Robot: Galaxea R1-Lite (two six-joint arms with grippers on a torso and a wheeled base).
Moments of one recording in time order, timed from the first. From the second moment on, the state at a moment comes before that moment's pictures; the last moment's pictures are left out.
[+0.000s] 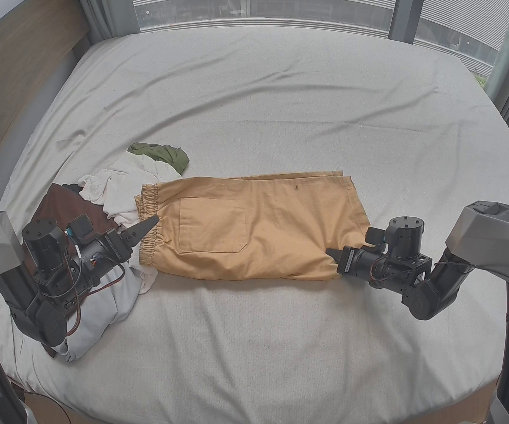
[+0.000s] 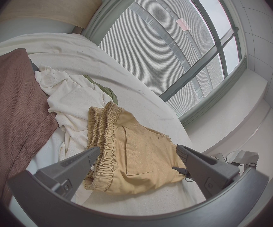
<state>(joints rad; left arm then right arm) -0.09 2.05 -0.46 -1.55 -0.43 -0.57 0.34 2.30 -0.85 -1.11 0.25 0.44</state>
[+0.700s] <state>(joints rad) -0.09 2.05 -0.46 -1.55 -0.43 -0.57 0.33 2.13 -0.57 -1.11 0.24 0.38</state>
